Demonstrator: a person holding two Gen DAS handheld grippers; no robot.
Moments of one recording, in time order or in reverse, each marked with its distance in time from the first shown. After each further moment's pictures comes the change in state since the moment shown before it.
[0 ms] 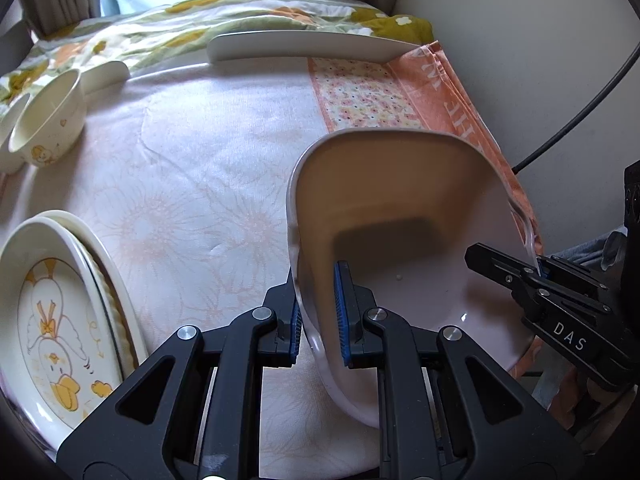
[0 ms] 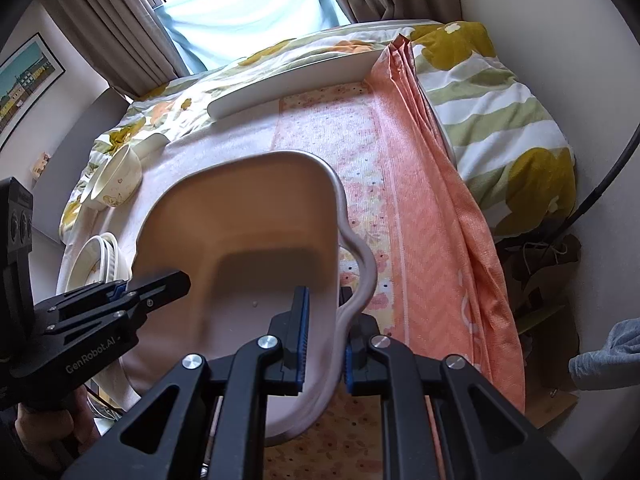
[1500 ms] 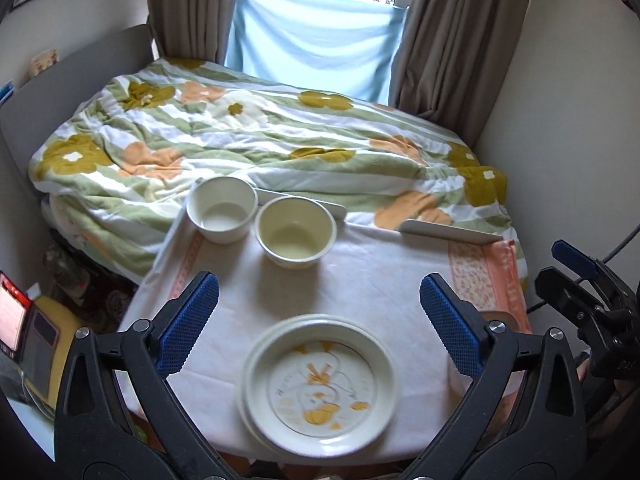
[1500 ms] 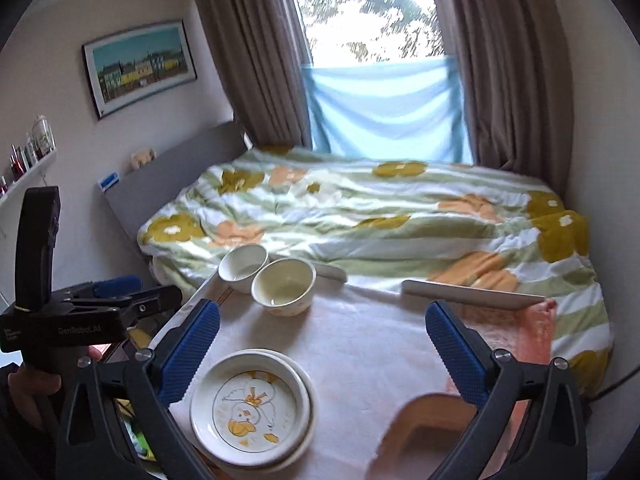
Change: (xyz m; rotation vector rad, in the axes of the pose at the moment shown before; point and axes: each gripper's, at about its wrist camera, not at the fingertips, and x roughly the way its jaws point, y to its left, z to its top) left arm -0.233 0.207 0.041 -0.265 -0.323 0.168; right arm -0.104 0.223 0.086 -0.385 -0.295 0.191
